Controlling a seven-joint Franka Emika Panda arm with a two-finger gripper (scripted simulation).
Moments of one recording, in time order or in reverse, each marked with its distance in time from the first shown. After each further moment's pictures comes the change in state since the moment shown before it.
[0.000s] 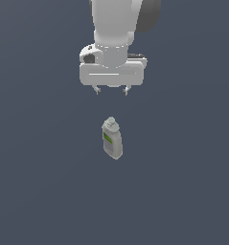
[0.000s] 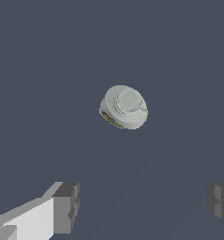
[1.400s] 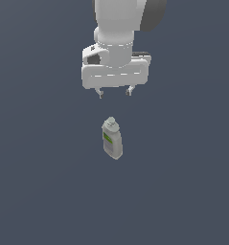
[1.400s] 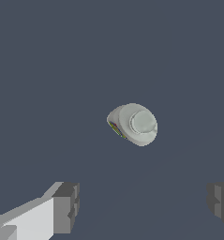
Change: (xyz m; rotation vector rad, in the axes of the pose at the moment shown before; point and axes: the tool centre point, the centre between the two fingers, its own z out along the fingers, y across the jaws) arm 0.020 -0.012 -0.008 0.011 0.033 -0.152
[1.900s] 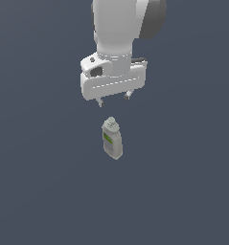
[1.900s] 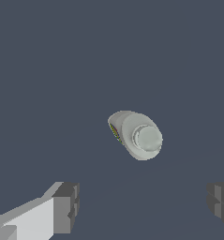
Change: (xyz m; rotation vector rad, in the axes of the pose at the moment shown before) arm 0.016 0.005 0.016 0.003 -0.019 -0.220
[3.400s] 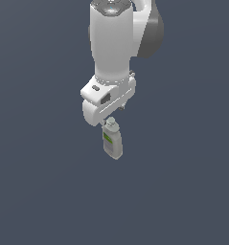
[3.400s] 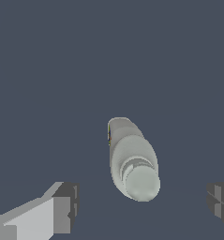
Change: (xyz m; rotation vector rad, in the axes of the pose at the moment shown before) arm 0.028 0.017 0.038 0.024 -0.033 -0.470
